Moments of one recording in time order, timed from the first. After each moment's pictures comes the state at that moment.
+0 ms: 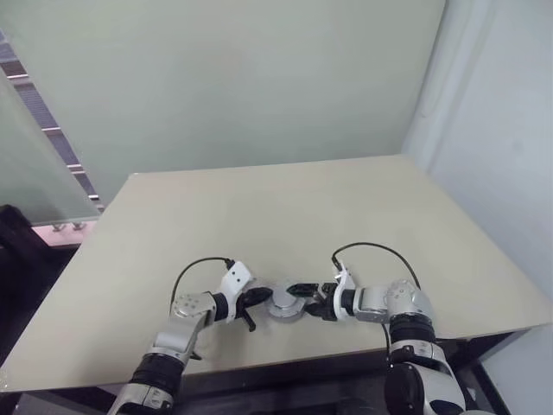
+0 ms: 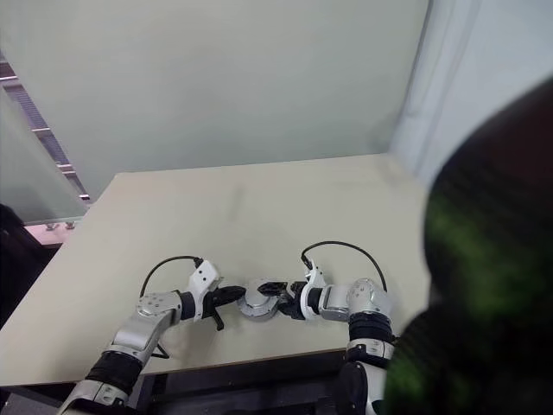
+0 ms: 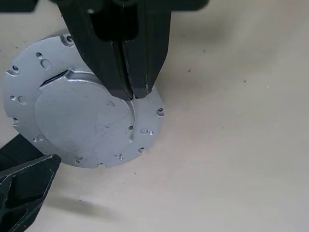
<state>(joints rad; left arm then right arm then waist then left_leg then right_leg) -0.26 0.40 -0.15 0.39 -0.09 0.15 -0.87 -0.58 0.13 -0.45 0.51 0.48 1.36 0.31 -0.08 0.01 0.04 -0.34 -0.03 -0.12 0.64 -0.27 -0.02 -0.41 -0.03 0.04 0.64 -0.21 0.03</state>
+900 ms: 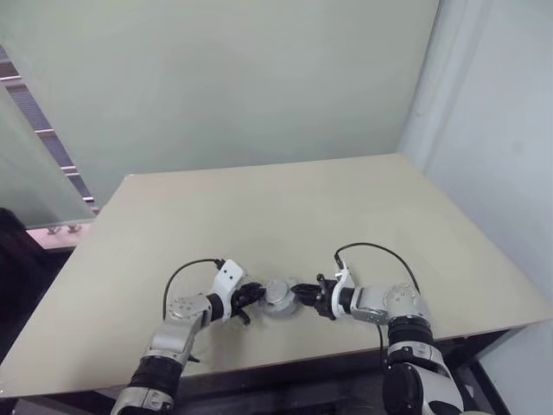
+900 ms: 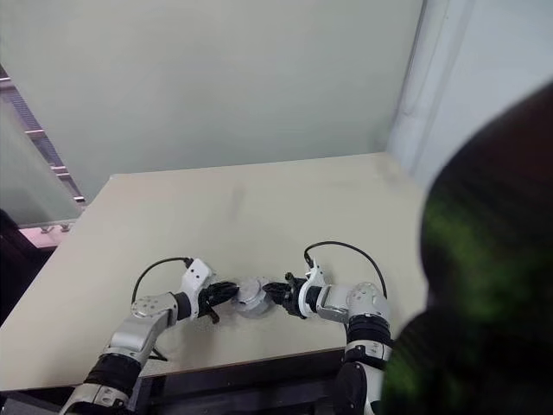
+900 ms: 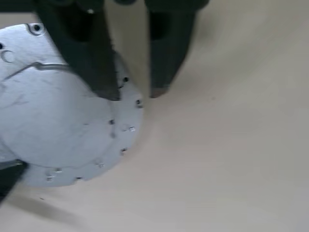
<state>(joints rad) -0.25 0.38 -0.06 0.39 -0.12 0.22 -0.80 -0.58 0.15 -0.49 0.54 0.58 1.31 0.25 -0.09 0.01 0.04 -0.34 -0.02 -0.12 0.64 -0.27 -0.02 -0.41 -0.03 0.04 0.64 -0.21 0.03</state>
